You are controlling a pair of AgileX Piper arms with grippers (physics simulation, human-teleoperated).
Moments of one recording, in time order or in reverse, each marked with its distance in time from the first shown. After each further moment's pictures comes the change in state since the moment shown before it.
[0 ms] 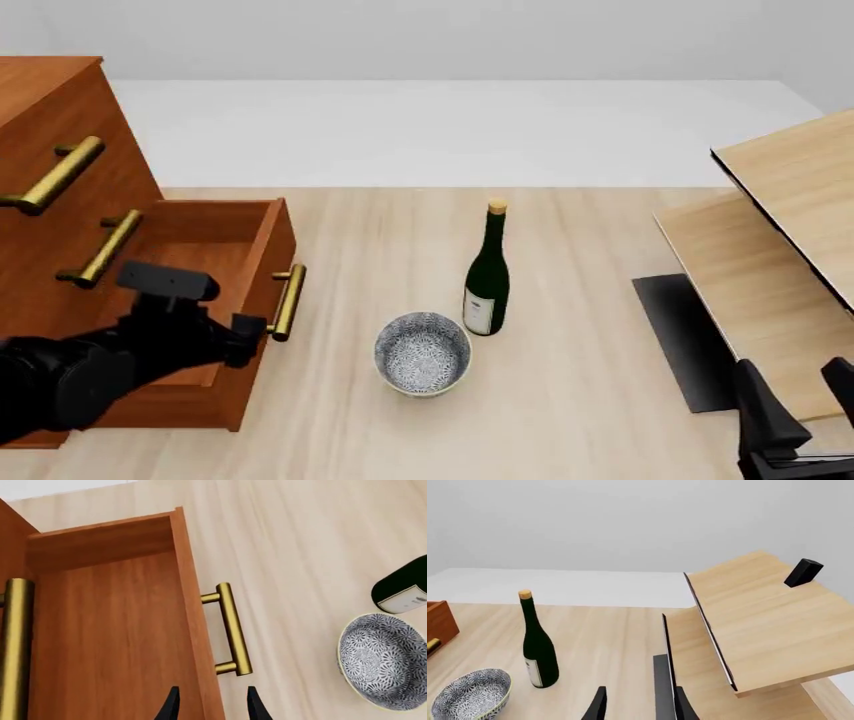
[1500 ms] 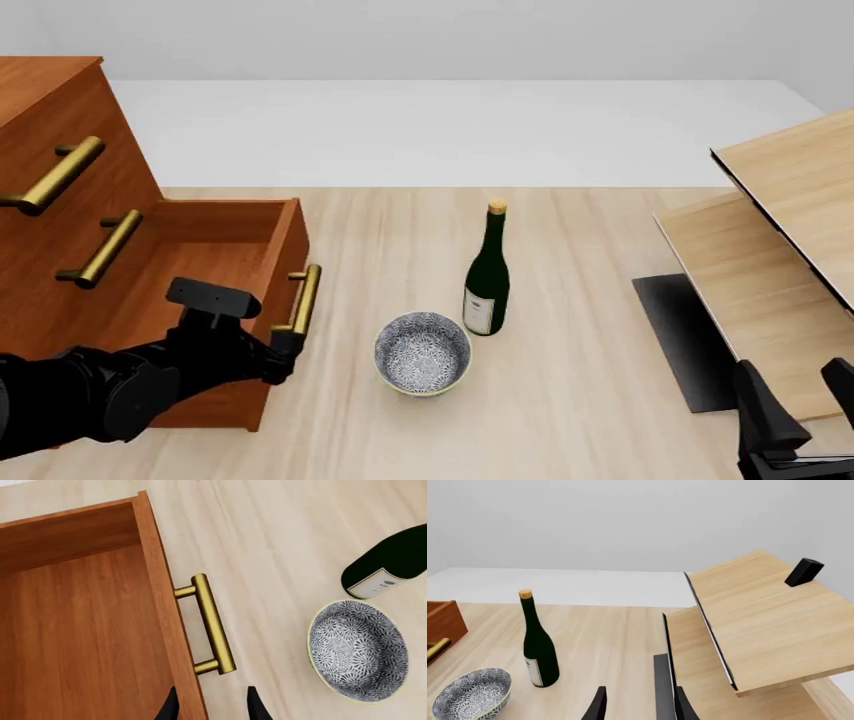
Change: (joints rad) left arm -0.128 0.119 0.020 -0.120 -0.031; right arm 0.001 -0.004 0.000 0.006 0.000
